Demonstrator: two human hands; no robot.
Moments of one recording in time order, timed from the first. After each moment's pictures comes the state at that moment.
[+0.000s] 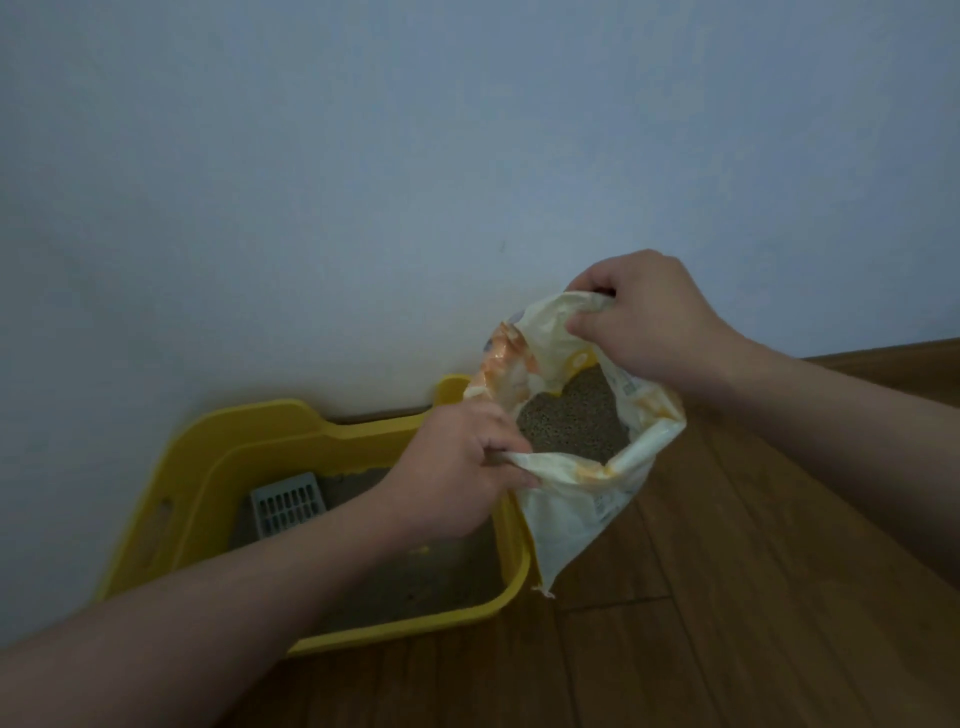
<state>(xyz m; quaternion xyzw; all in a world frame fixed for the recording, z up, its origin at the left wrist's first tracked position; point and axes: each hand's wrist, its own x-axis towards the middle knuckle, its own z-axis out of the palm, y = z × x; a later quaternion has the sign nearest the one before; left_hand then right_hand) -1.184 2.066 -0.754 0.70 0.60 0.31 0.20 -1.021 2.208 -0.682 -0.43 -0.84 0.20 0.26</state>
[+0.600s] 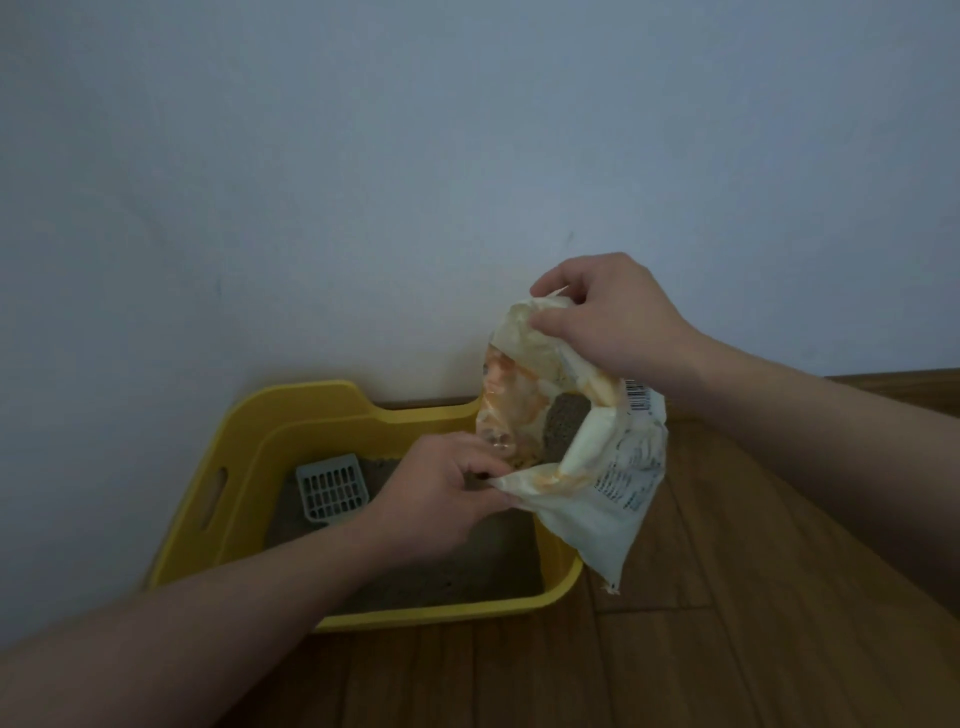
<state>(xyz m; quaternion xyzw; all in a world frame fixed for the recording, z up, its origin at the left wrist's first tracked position) -1.236 2.020 -0.785 0.64 0.65 0.33 0.25 -1.095 2.179 -0.687 -0.40 -0.83 0.30 0.26</state>
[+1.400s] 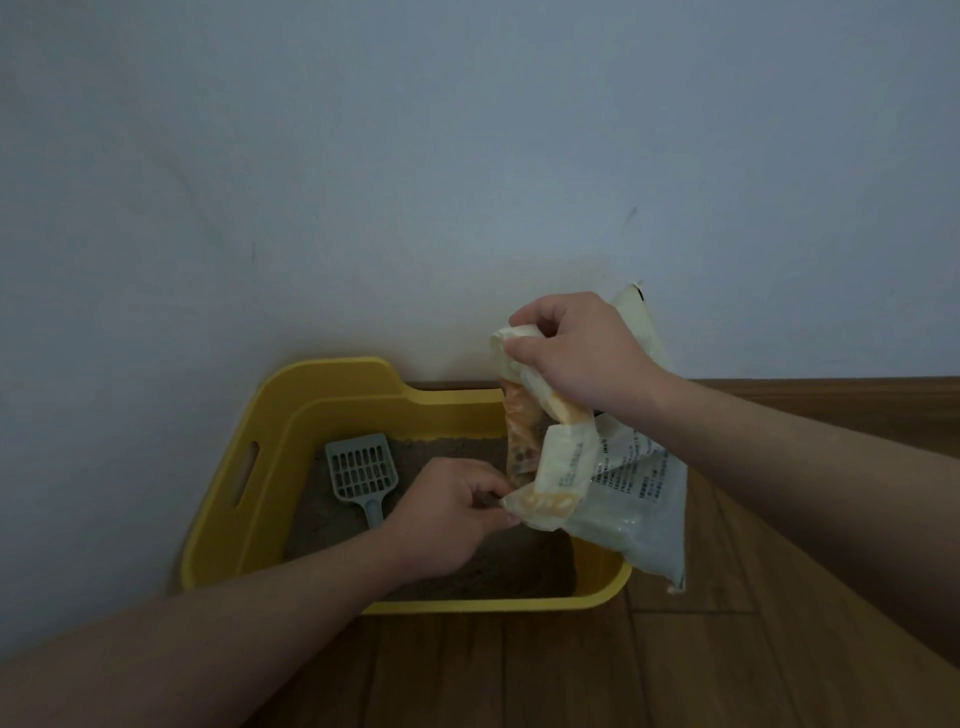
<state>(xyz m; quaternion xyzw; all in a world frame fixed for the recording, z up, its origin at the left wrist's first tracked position) -1.266 2.002 -0.837 0.57 0.68 0.32 0.33 -1.159 2.156 -0.738 -0.39 -0.81 0.37 0.24</state>
